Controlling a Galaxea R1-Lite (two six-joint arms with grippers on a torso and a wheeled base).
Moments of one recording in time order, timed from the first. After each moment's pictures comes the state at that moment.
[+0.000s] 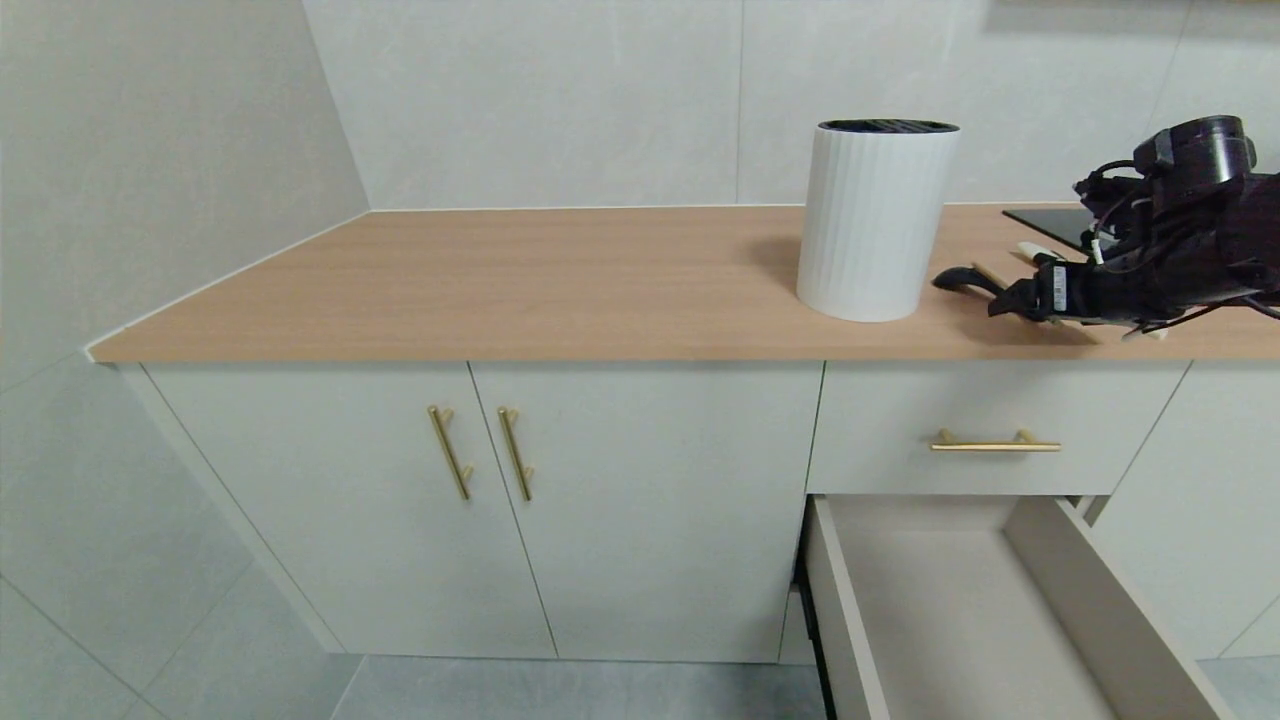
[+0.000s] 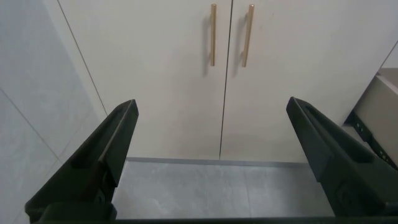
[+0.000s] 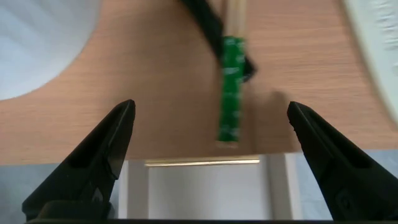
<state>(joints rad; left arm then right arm) 0.00 0.00 0.00 0.00 0.02 0.00 -0.02 1.97 -1.79 0.40 -0.01 0.08</state>
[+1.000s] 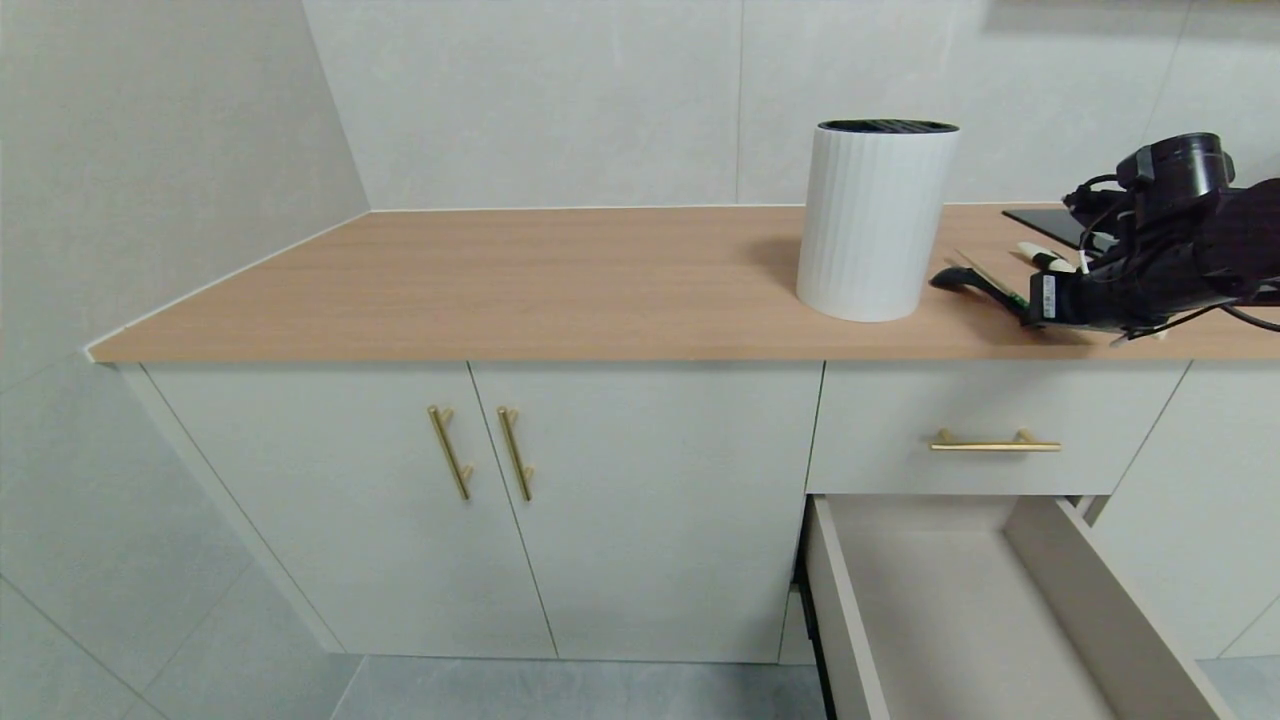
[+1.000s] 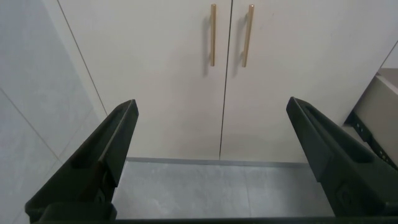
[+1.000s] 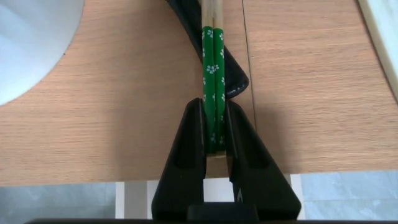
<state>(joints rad) 0.00 0.00 0.00 0.00 0.02 0.00 -0.02 2.02 -1.82 0.39 -0.01 0.09</state>
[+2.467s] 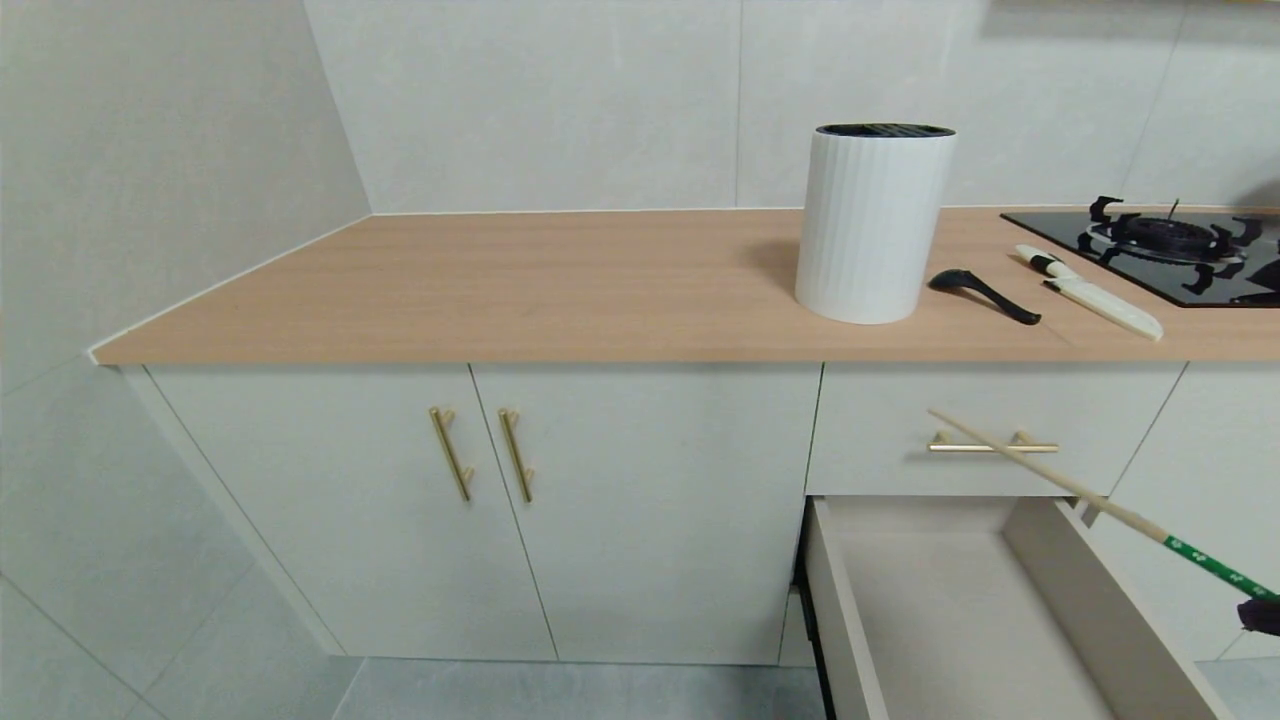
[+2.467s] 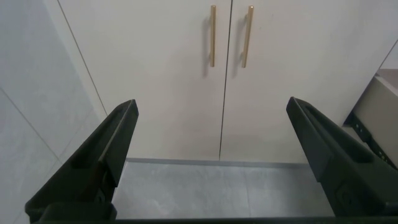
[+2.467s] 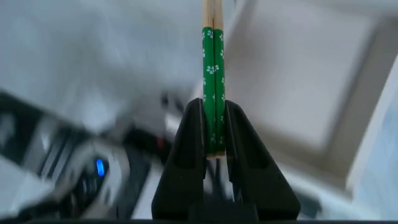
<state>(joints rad) 0.00 0.00 0.00 0.00 0.02 0.00 0.17 1.05 -0.97 0.73 0.25 -0.03</state>
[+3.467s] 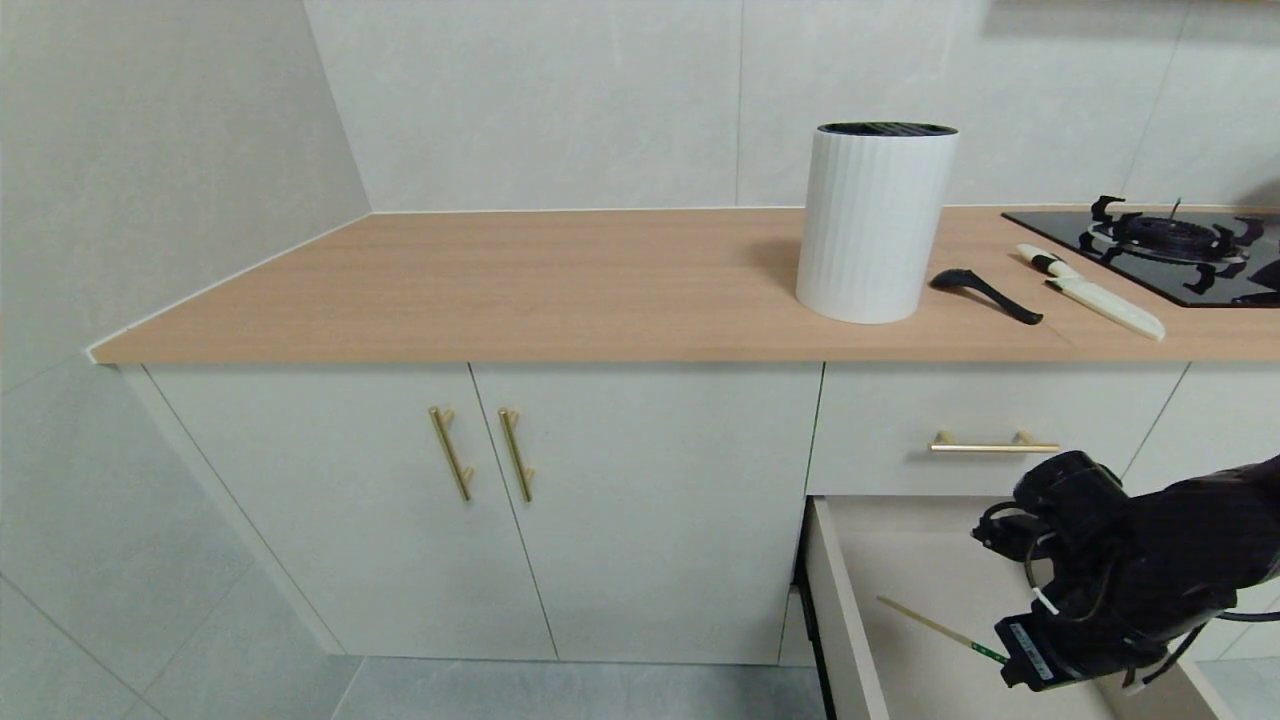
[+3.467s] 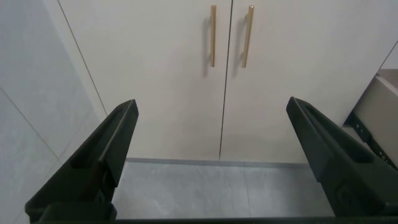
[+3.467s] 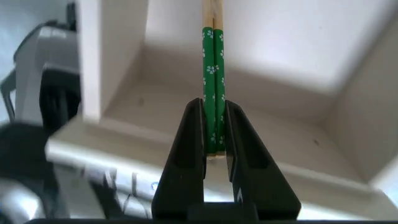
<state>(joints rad) 0.00 0.00 0.00 0.00 0.02 0.00 0.21 1.90 -0.76 0.17 0.04 0.04</state>
